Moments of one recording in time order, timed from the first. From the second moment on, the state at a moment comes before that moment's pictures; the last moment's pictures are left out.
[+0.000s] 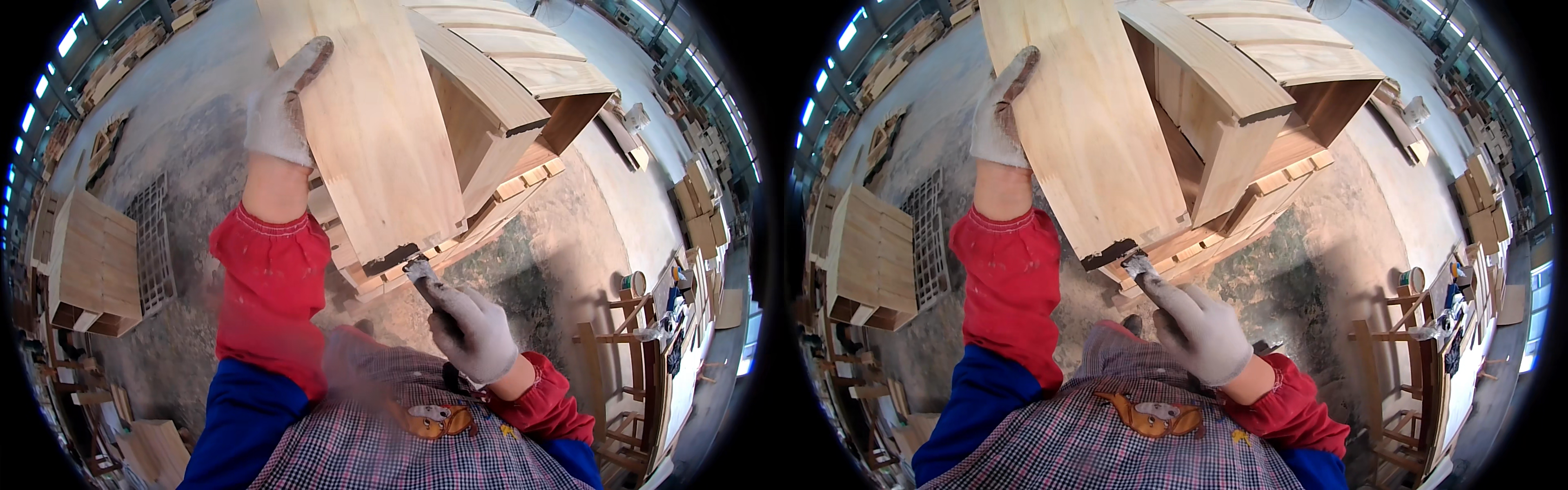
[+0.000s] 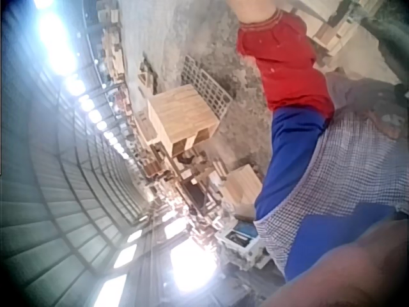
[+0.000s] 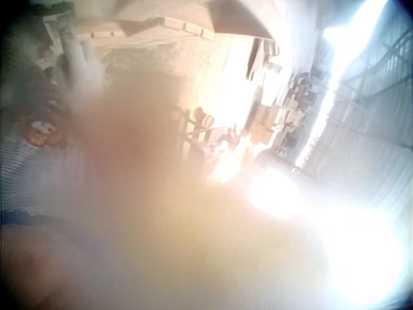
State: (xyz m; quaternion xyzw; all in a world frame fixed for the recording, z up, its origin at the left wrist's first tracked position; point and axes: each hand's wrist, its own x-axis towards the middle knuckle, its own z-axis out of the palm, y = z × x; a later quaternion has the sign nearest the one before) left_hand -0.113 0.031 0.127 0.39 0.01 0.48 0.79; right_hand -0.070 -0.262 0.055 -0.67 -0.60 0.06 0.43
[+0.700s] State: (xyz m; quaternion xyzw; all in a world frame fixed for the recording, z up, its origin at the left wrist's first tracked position) left_hand -0.109 0.038 0.126 0.37 0.01 0.47 0.81; right_hand -0.048 -0.239 0.135 -0.67 -0.73 0.05 0.09
